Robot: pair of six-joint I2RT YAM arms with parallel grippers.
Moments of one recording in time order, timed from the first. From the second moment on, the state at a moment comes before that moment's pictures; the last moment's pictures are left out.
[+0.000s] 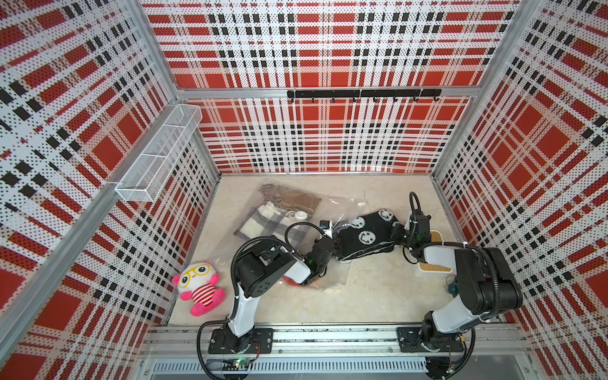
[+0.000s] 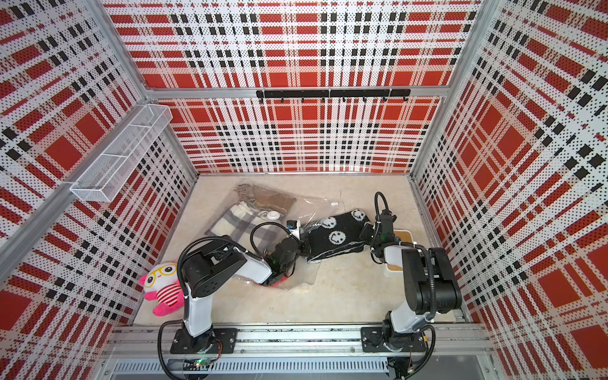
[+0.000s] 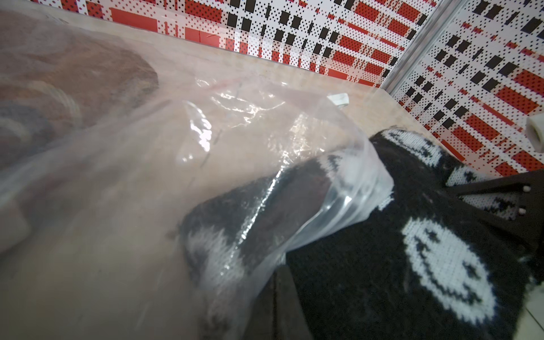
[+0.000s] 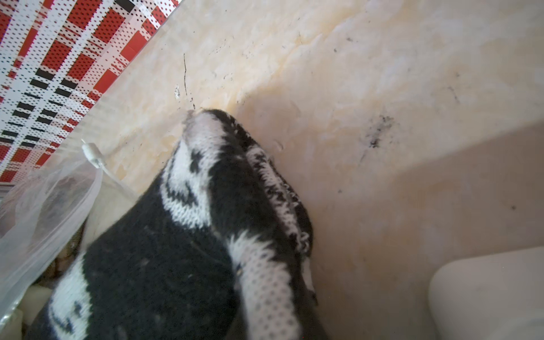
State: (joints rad) left arm -0.86 2.00 0.75 0.91 -0.38 -0.50; right arm 0.04 1.59 0.61 0.29 -0.10 0.58
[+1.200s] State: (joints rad) left arm -0.87 1.91 0.72 0.89 -0.43 -0.49; right arm 0.15 0.90 0.35 0.18 -0.18 0.90
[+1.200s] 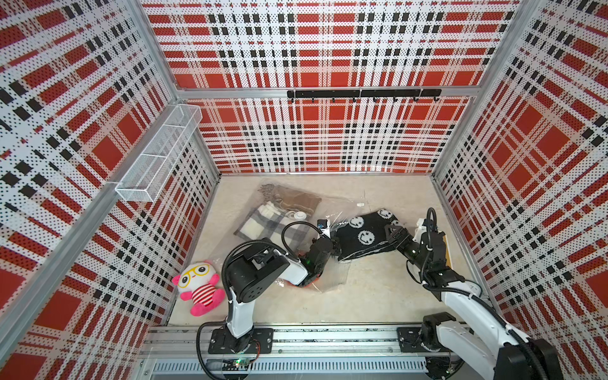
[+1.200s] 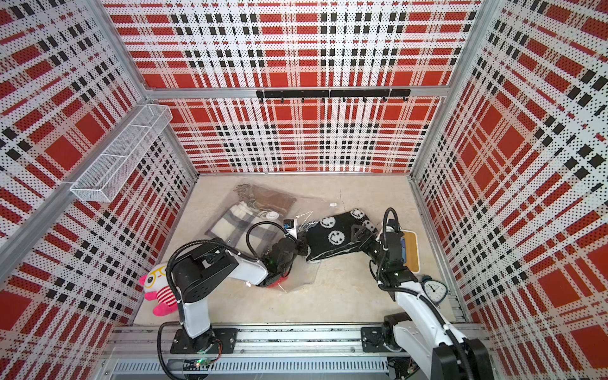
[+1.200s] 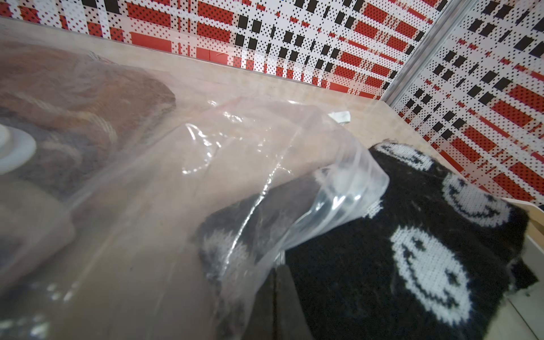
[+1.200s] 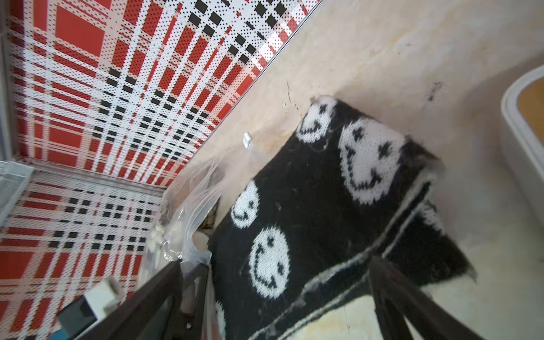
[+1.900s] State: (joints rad) left arm -0.90 1.87 0.69 0.87 -0.45 -0.47; right arm 0.27 1.09 0.22 0.33 -0.19 1.26
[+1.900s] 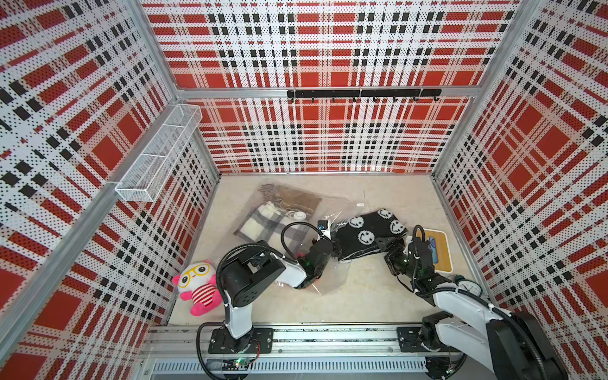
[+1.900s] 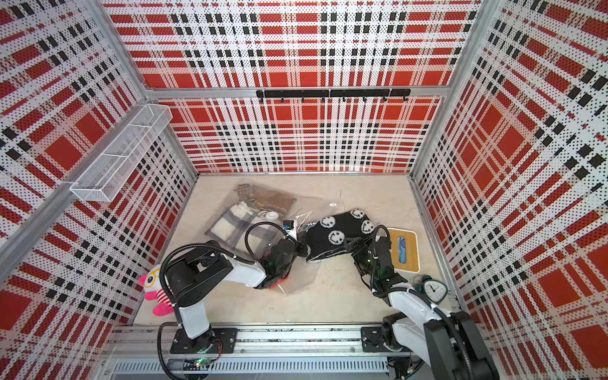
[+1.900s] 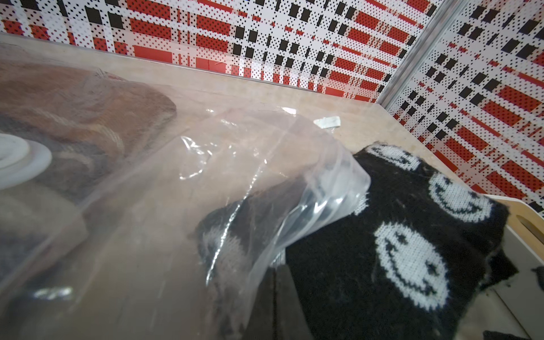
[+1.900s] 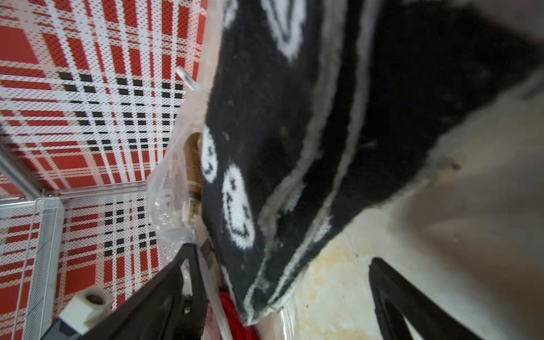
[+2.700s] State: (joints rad) left arm -0.90 1.87 0.71 0.84 -0.47 -0.47; right arm 0.33 1.85 0.29 1.15 -0.19 1.42
